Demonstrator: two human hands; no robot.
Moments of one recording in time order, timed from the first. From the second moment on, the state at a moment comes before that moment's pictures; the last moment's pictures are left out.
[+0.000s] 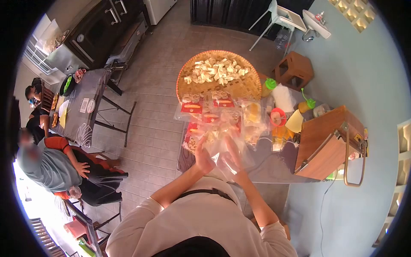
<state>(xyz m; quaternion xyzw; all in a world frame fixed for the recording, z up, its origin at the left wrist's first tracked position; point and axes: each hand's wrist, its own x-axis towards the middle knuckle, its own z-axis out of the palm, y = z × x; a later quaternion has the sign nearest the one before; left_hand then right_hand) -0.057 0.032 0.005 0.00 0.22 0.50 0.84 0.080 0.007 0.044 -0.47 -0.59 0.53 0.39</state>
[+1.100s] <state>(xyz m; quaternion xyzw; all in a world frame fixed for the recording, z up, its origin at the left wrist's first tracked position) -0.154 0.083 -0.039 -0.05 0.19 0.72 0.67 0.105 0.201 -0.048 -0.54 -0.57 0.48 0.40</state>
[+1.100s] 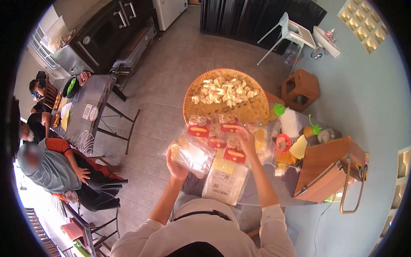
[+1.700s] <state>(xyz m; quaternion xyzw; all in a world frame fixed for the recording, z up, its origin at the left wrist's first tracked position) -0.156 0.120 -0.037 -0.06 0.24 0.69 0.68 0.060 0.375 -0.146 -0.71 -0.68 0.07 0.16</state>
